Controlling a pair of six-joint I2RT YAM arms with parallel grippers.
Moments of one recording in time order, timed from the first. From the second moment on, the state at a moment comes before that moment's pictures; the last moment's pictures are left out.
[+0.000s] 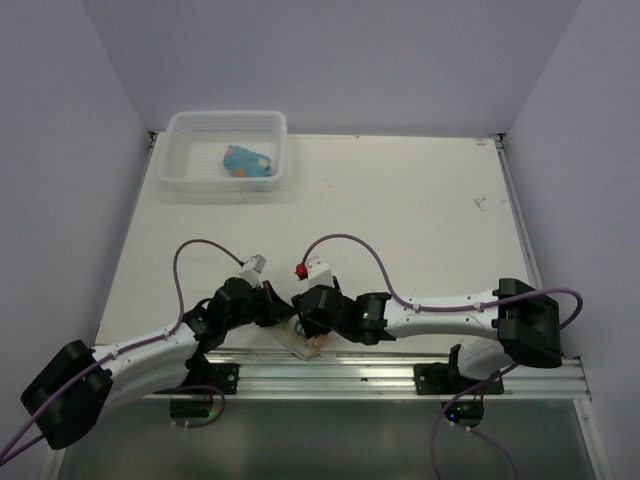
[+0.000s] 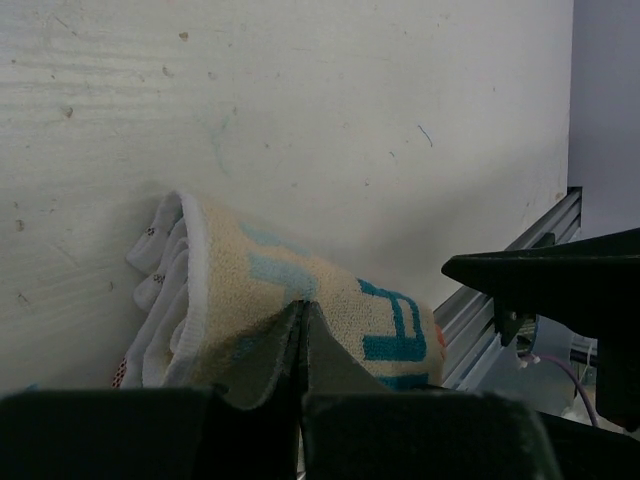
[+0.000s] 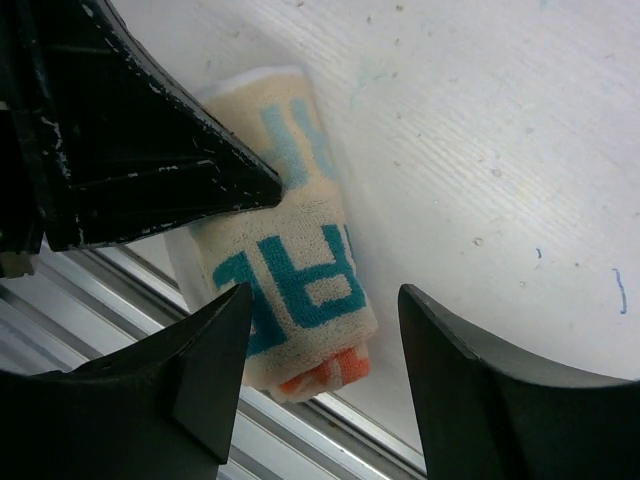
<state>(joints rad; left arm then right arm) -0.75 0.92 0.13 0.22 0.14 -0.93 1.35 1.47 0.89 -0.30 0.46 0.66</state>
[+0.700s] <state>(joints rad) -0.75 0.88 0.11 0.20 0.14 -0.94 1.28 1.55 0.76 -0.09 0.21 0.77</state>
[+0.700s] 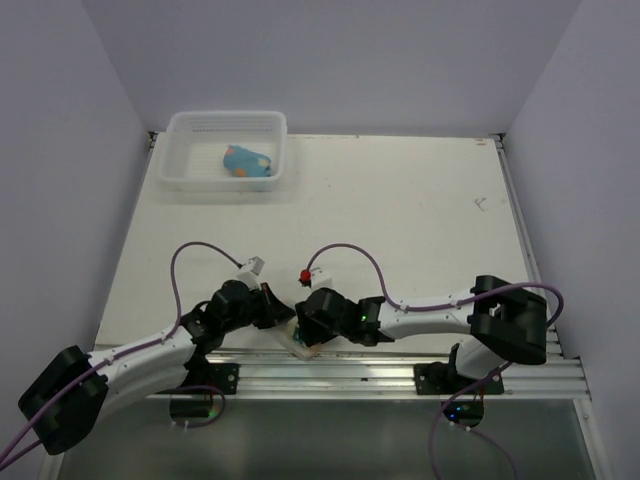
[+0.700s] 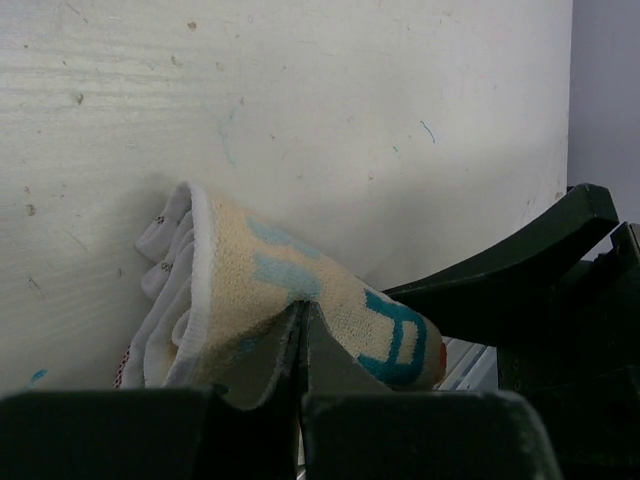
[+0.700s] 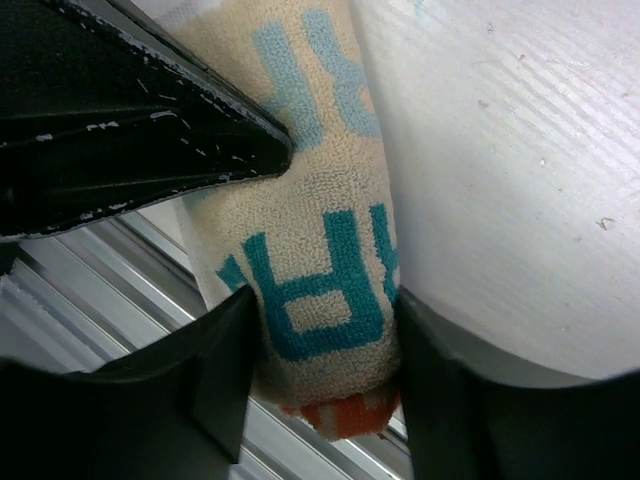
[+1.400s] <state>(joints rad) -0.66 1.12 0.52 -0.04 0.10 -0.85 1.40 1.63 0.80 -0.06 0.62 0.68</state>
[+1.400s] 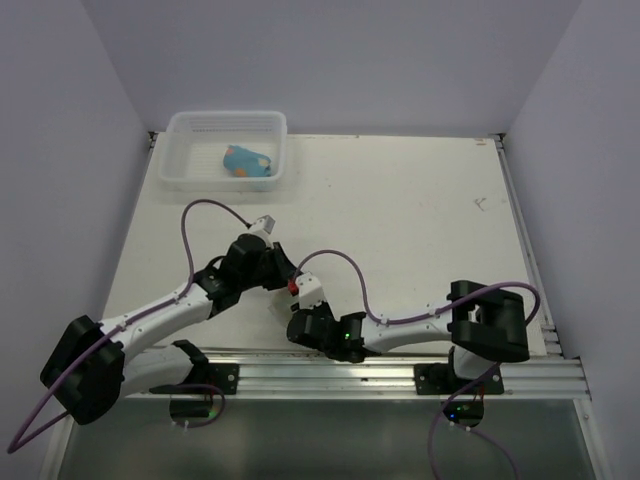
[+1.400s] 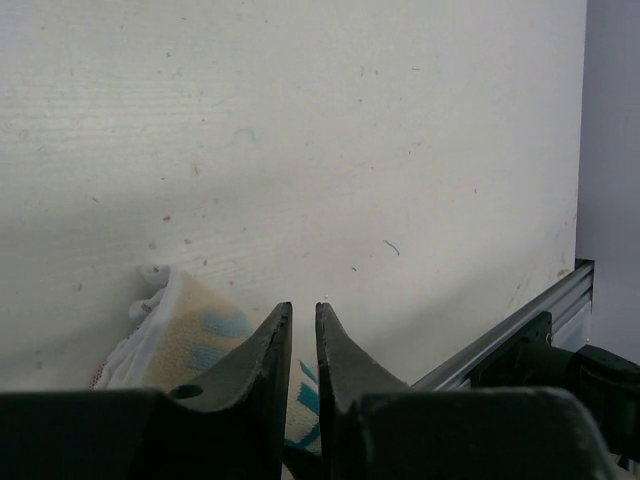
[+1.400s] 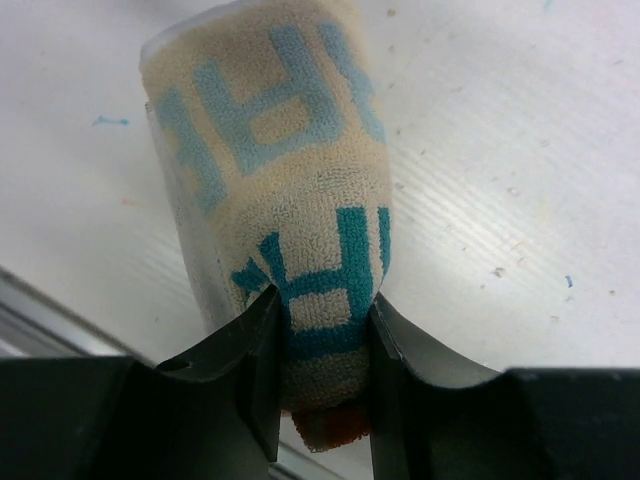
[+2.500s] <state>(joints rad) -0.69 1.02 0.20 0.22 0.18 -0.99 1.56 1.92 1.15 -0.45 0.98 0.72</state>
